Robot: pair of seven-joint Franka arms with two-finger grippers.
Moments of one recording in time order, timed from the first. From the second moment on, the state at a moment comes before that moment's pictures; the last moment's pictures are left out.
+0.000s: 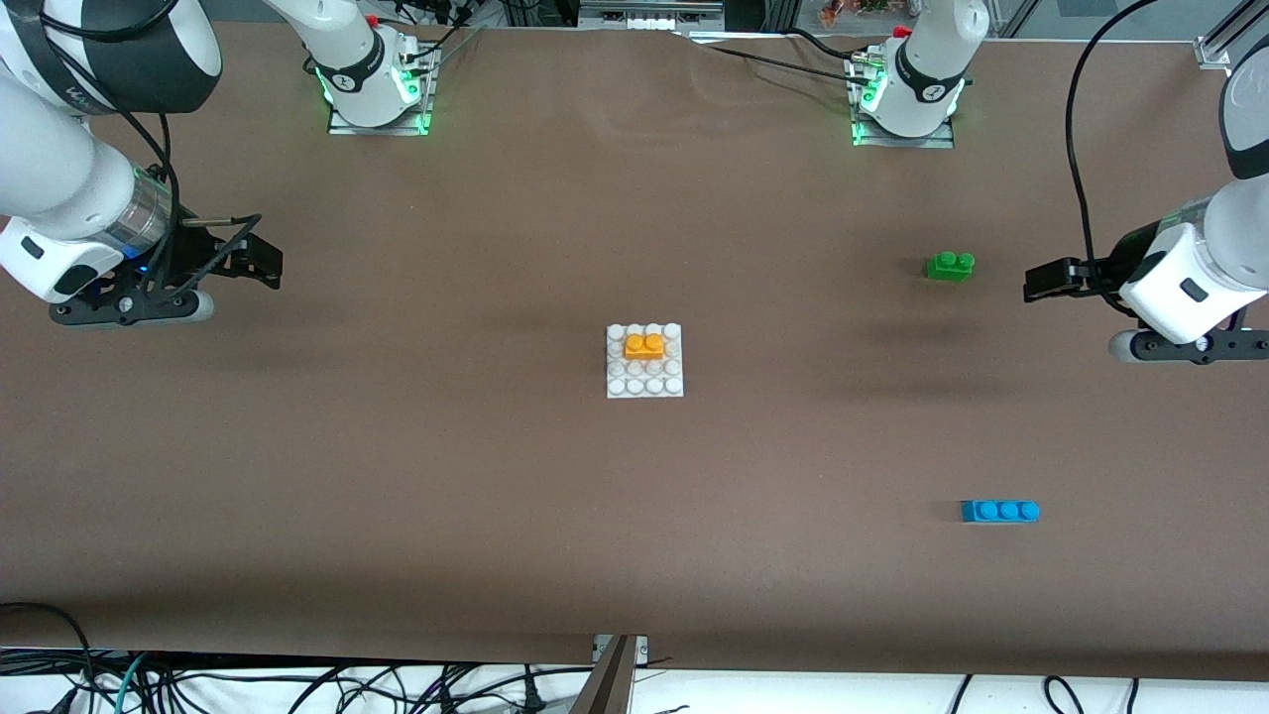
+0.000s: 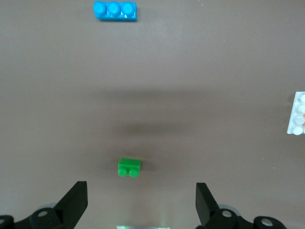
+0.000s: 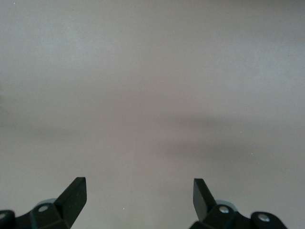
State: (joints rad) left arm 0.02 0.23 -0.07 -1.44 -0.01 1.48 -0.06; right arm 0.08 0.11 0.08 -1.63 -0.06 1.67 0.06
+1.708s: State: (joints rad) left arm 0.01 -0.01 -0.05 -1.74 0.04 1.66 -0.01; right arm 0.07 0.11 0.08 -1.63 -0.03 1.67 0.06
